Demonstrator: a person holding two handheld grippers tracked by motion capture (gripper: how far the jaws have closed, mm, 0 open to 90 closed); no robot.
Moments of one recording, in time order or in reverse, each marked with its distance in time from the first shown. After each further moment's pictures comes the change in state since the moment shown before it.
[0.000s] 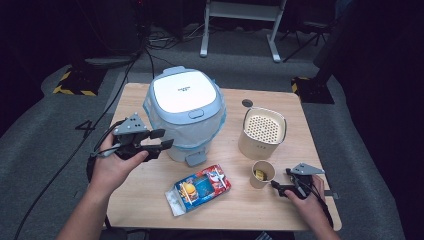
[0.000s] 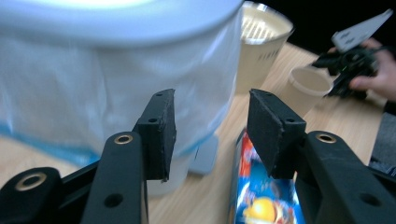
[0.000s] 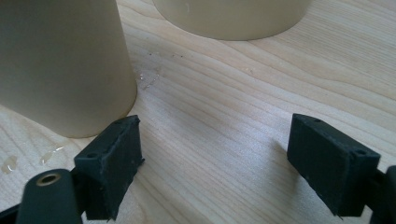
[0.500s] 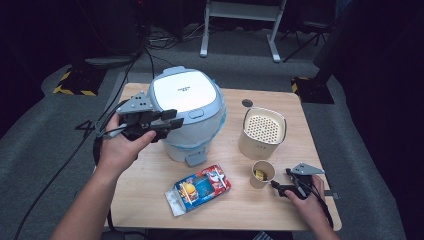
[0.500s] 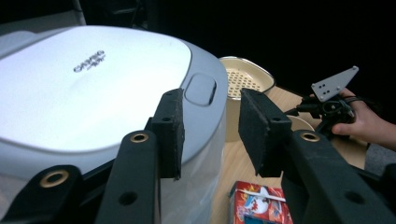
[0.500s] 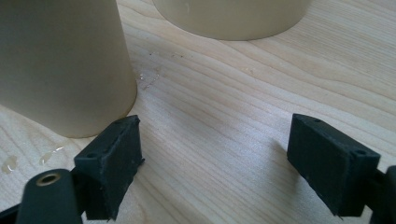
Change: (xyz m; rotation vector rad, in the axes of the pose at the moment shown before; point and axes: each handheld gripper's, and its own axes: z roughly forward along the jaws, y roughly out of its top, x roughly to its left) left arm -0.001 0.051 0.007 -0.083 -0.025 0.035; right arm 0.000 0.000 0.000 0.000 0.000 0.000
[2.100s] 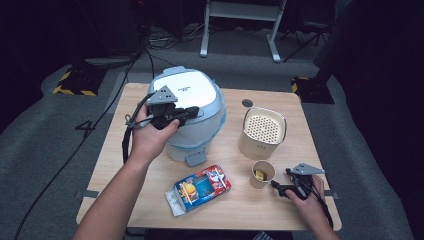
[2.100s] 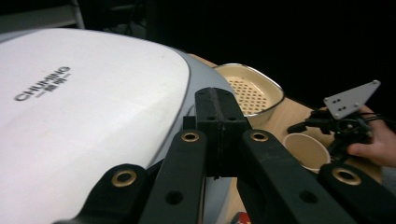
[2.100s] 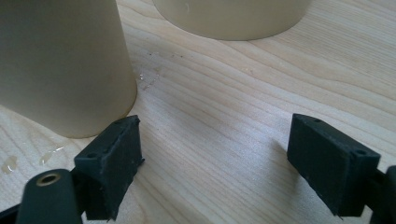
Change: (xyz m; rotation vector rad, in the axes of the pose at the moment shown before) left arm 0.000 0.009 0.054 0.014 -0.023 -0.038; right arm 0.000 0.000 0.000 0.000 0.001 0.001
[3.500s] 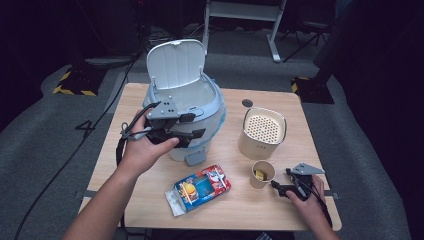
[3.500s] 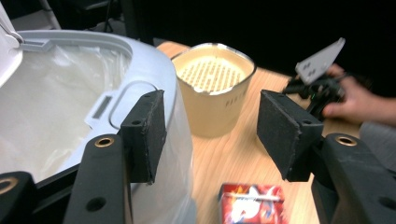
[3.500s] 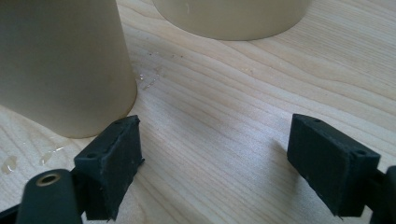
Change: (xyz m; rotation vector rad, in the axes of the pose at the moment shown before) left arm -0.030 -0.009 -0.016 0.071 -0.037 0.166; right arm 0.000 0.000 0.000 0.000 0.000 0.000
